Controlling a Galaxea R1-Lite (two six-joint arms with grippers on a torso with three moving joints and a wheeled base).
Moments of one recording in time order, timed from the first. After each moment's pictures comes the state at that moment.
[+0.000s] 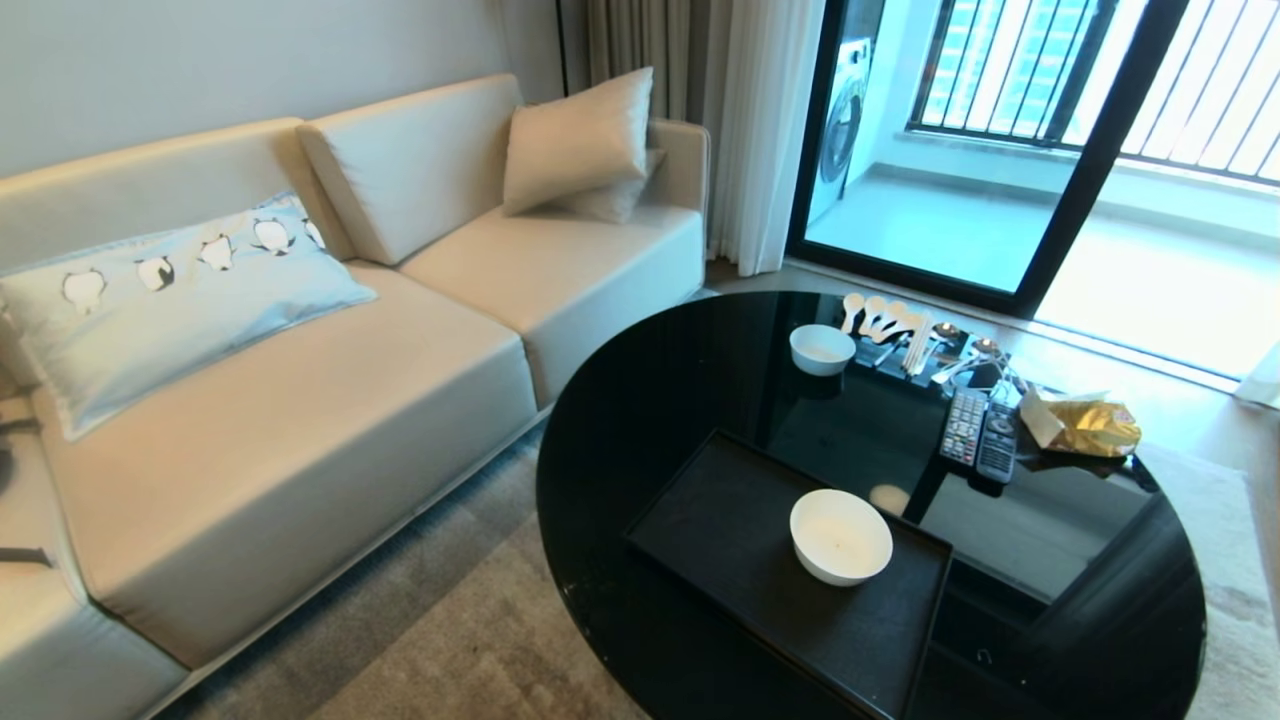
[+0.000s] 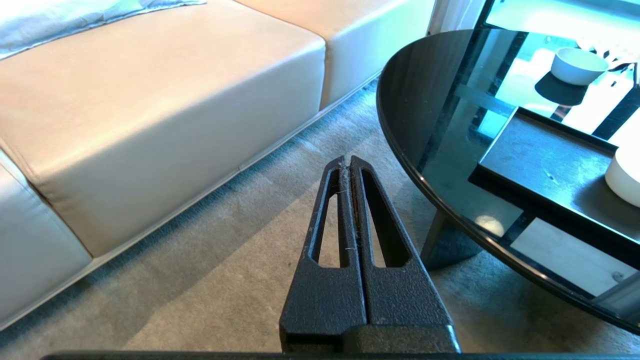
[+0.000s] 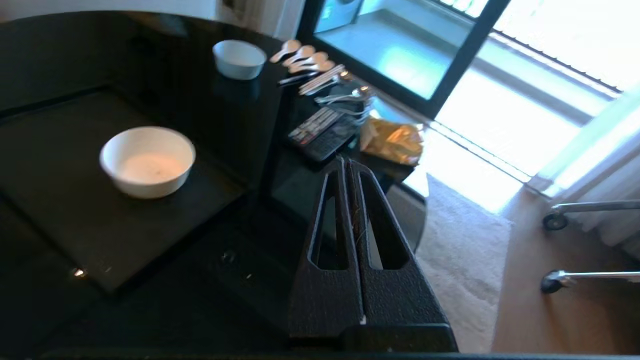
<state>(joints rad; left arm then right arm) 0.00 0.00 0.00 -0.01 0.01 -0.10 0.00 0.11 -0.13 -0.03 -0.08 -0.30</state>
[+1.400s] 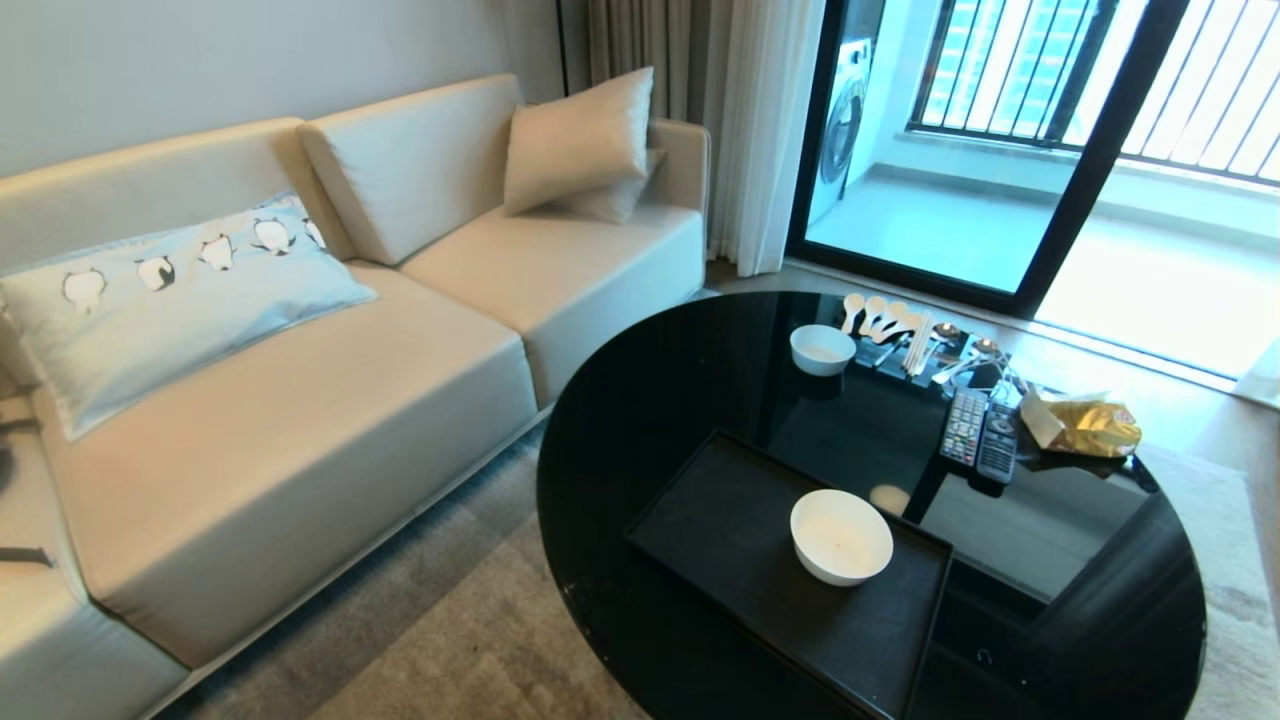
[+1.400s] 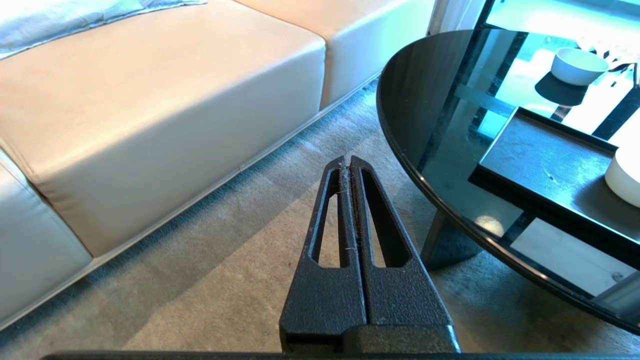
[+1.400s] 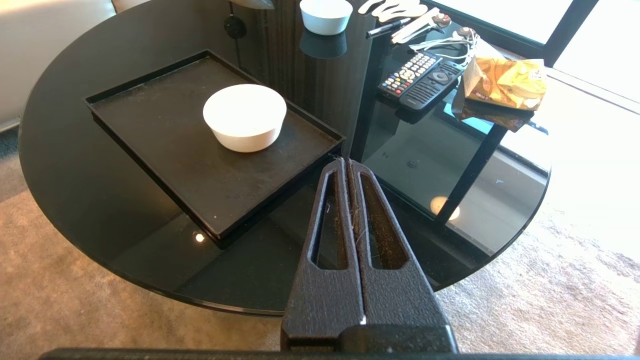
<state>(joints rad) 0.00 0.00 0.00 -0.01 0.01 -0.10 0.00 0.00 -0.02 0.05 0.07 -0.10</state>
